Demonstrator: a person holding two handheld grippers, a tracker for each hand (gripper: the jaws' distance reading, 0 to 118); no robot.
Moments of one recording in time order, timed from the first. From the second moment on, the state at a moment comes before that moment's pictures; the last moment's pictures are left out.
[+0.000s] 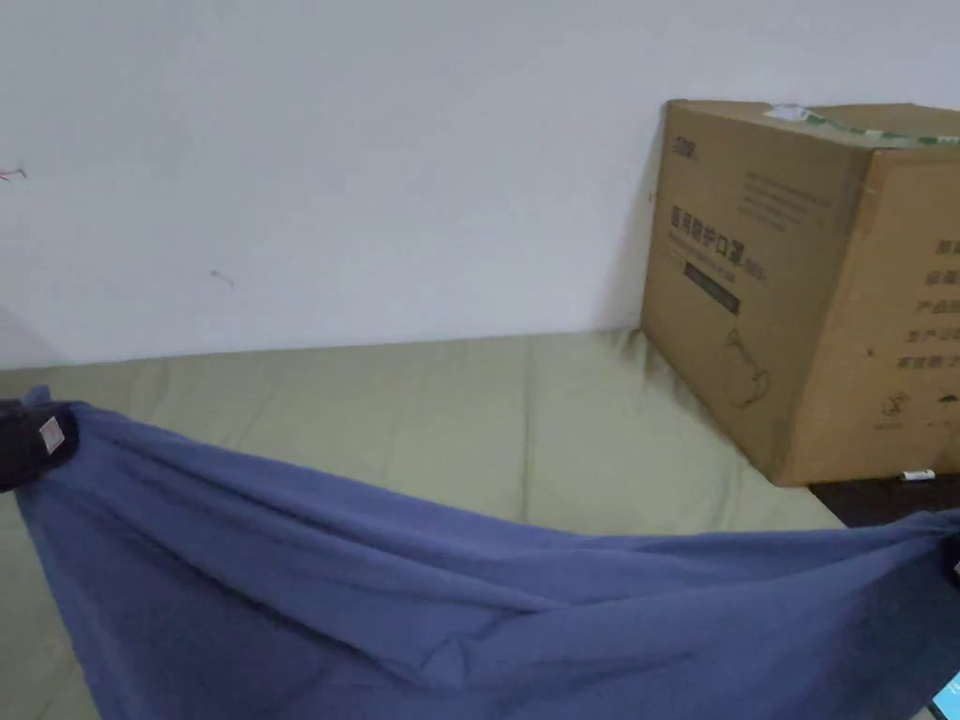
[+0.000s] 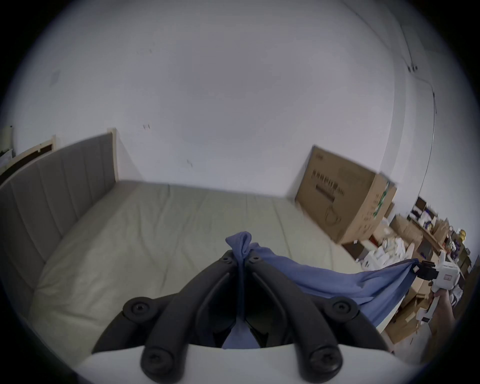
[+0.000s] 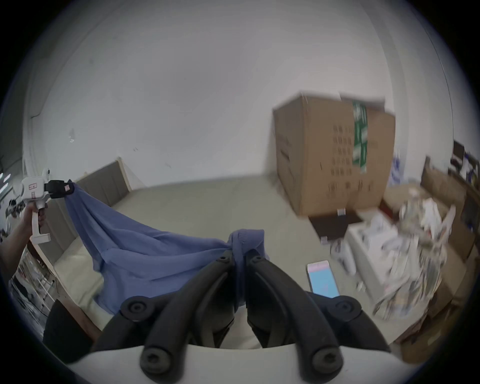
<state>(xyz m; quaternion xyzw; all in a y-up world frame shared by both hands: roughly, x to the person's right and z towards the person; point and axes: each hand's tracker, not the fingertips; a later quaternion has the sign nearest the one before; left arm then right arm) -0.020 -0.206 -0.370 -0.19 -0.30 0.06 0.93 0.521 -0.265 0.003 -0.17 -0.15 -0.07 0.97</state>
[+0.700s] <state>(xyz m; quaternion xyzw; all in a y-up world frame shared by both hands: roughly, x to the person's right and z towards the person) -0.050 -0.094 -0.491 -0.12 -0.17 0.09 0.97 0.528 -0.111 -0.246 -0.12 -0.14 0.06 0.98</state>
